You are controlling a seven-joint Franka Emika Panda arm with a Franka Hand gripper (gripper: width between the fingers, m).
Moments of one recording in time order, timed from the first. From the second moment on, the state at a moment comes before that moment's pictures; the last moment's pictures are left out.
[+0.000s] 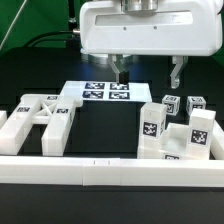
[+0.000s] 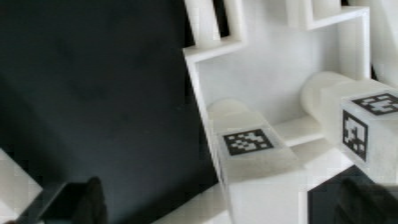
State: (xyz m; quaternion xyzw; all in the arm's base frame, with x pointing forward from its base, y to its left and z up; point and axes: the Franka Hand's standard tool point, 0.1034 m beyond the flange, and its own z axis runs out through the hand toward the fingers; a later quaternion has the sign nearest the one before) arm 0.588 0.027 0.107 -0.96 0.28 -0.06 0.05
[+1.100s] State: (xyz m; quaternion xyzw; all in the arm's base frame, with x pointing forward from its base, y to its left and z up) arm 0.590 0.022 0.068 -0.96 0.25 -0.09 0.03
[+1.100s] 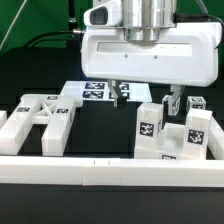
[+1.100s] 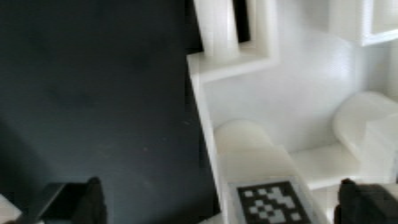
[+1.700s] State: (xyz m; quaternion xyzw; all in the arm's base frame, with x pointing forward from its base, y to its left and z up) arm 0.589 0.034 0.044 -0.97 0.24 -0.10 0.02
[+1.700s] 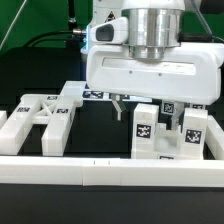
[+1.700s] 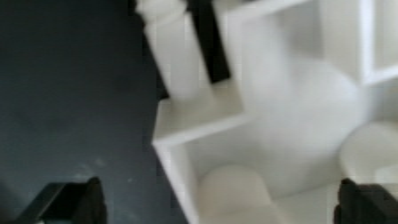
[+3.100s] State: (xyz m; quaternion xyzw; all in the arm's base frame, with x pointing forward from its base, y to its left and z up) arm 0.589 0.018 0.010 -0.98 0.14 -0.14 -0.02
